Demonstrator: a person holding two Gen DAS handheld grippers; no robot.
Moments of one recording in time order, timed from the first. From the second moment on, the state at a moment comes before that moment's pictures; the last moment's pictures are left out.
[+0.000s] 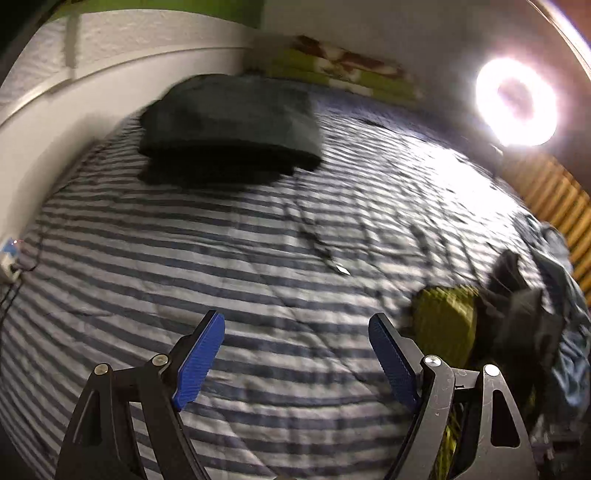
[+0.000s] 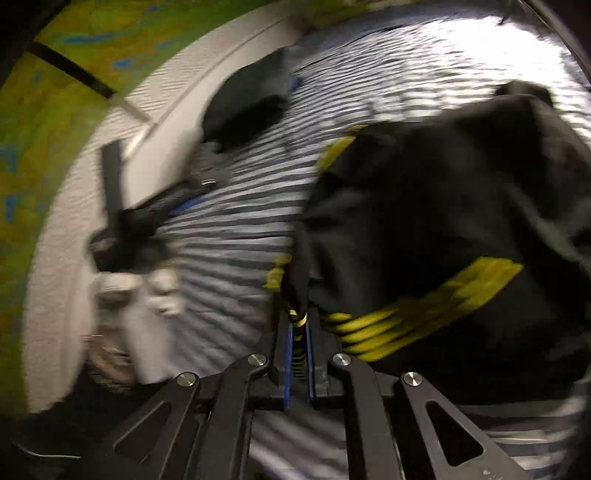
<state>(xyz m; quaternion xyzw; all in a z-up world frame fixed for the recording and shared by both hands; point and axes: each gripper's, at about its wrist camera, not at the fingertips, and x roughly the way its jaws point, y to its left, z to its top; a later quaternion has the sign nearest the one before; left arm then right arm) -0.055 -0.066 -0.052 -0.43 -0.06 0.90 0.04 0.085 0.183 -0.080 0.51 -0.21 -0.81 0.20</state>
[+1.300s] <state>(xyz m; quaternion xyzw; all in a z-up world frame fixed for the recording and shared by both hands) 0.078 -0.055 0.005 -0.45 -0.05 0.89 0.11 0.230 0.225 -0.116 0.56 -0.16 -0.81 0.09</state>
